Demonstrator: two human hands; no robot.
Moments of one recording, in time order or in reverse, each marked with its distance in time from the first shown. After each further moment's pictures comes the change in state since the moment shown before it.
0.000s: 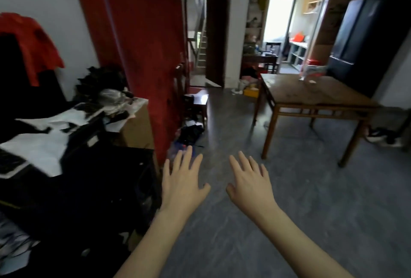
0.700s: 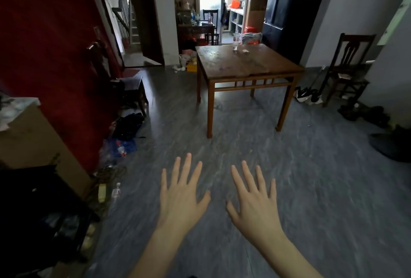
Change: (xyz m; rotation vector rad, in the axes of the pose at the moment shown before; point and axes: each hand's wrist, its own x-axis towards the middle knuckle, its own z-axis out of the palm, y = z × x) left_hand 0.102 0.254 0.142 -0.017 -0.149 0.295; right_hand -0.024 0.285 0.040 -0.062 -0.101 0.356
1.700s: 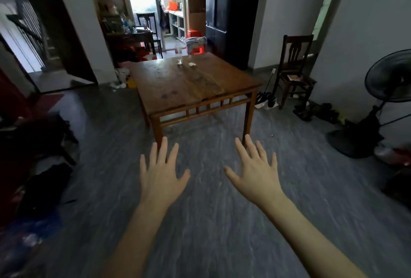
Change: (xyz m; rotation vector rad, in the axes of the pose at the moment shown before) left_hand 0.543 0.078 0.034 -0.079 -0.011 0.111; right_hand 0.474 0.209 -0.039 0.112 0.128 0.301
